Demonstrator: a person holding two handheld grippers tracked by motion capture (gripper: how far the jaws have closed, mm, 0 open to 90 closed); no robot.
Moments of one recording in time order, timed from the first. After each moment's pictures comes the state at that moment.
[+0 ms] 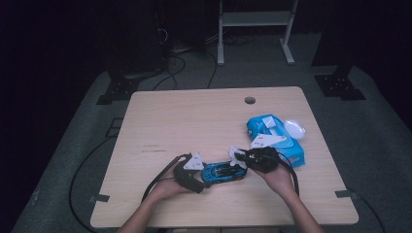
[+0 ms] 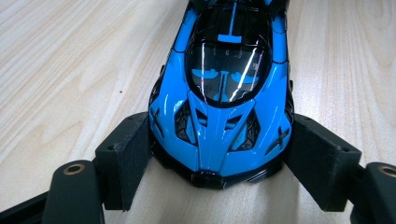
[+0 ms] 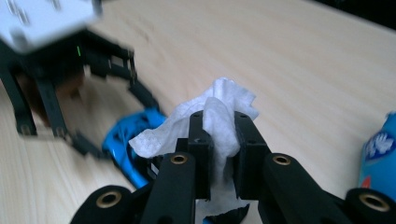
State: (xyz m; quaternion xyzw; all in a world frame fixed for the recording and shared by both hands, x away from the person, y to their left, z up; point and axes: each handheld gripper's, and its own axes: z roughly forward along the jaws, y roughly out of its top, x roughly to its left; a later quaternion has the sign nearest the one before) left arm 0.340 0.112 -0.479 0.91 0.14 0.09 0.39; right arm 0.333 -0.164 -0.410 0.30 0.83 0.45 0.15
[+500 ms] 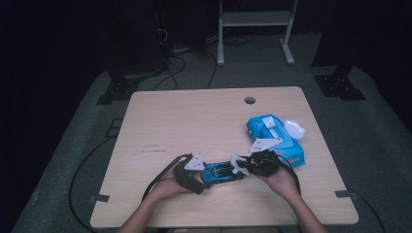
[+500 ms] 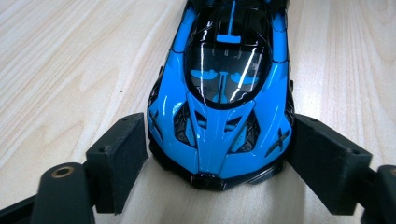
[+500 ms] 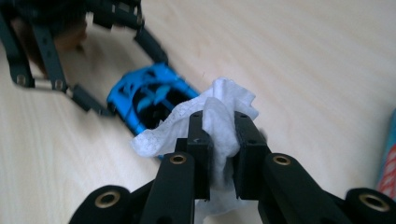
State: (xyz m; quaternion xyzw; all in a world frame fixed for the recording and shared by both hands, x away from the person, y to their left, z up) left arm 0.339 0.110 -0.476 0.91 0.13 0.09 0.38; right arm 0.330 -0.167 -0.425 0.29 0.86 0.40 0.11
